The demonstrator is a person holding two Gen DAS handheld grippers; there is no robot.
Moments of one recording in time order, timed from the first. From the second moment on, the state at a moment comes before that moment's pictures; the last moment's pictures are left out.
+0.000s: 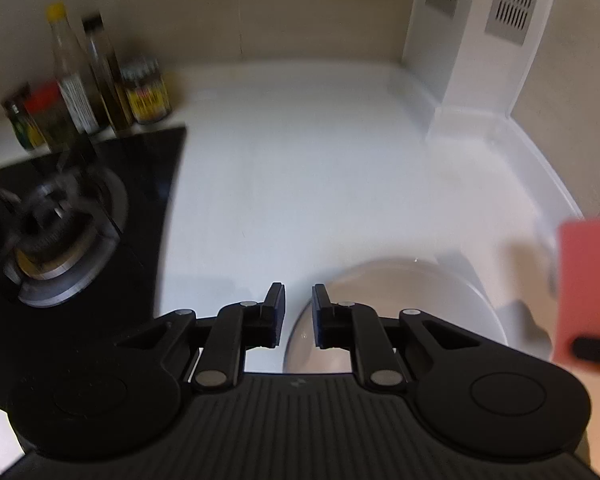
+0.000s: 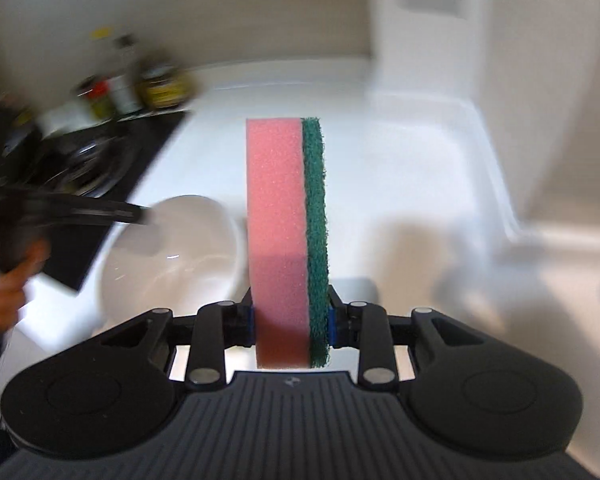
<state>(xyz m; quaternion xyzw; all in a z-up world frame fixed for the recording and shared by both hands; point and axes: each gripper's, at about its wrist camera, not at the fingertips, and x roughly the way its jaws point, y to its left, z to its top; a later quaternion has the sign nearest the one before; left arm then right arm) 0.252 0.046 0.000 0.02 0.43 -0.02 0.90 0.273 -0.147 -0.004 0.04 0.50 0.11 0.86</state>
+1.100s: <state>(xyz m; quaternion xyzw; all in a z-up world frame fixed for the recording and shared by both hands) 0.160 0.033 0.009 0.06 0.41 0.00 0.91 0.100 -0.149 0.008 0.10 0.34 -0.02 0.94</state>
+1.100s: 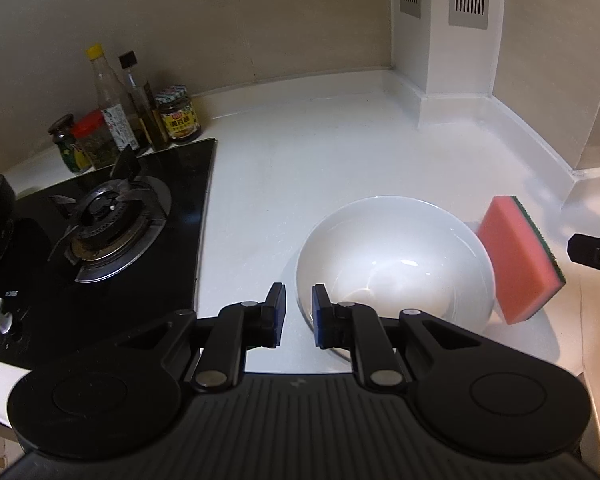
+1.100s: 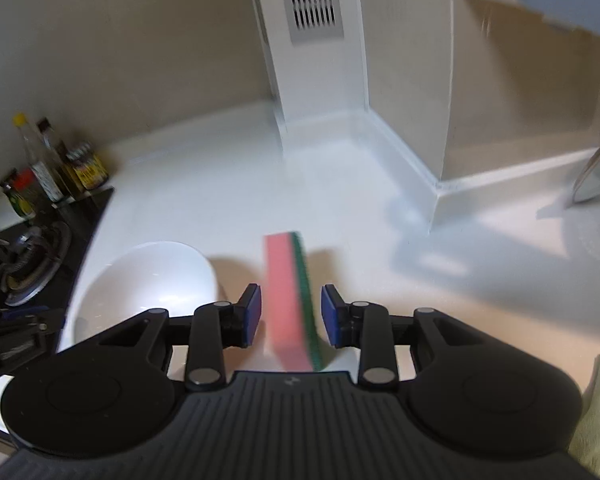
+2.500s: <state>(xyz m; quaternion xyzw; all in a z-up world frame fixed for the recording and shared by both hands) -0.027 0.020 0.021 0.02 0.39 0.05 0.92 -0.047 -0.118 0.004 0.02 0.30 0.00 0.95</state>
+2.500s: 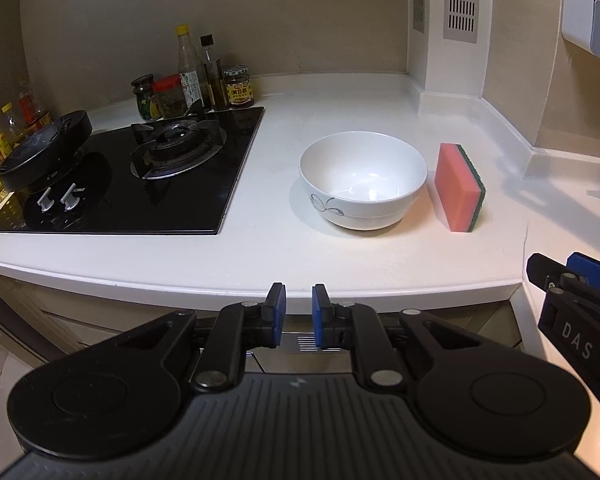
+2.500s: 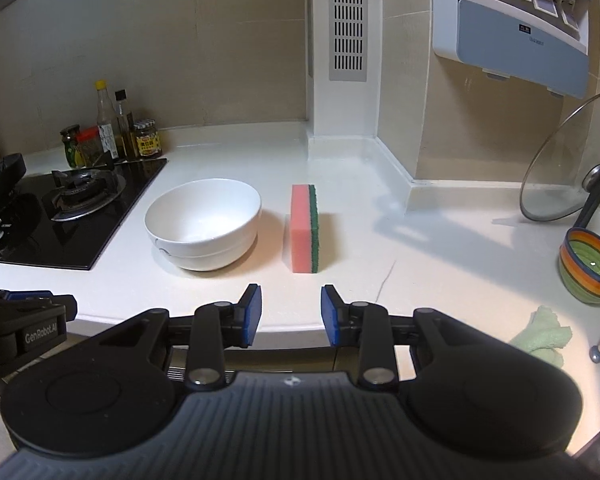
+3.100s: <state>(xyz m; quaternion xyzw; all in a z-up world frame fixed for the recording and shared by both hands) -0.038 0.018 0.019 0.02 0.39 0.05 0.92 -0.061 -0.123 0.004 0.02 0.30 0.00 0.95</state>
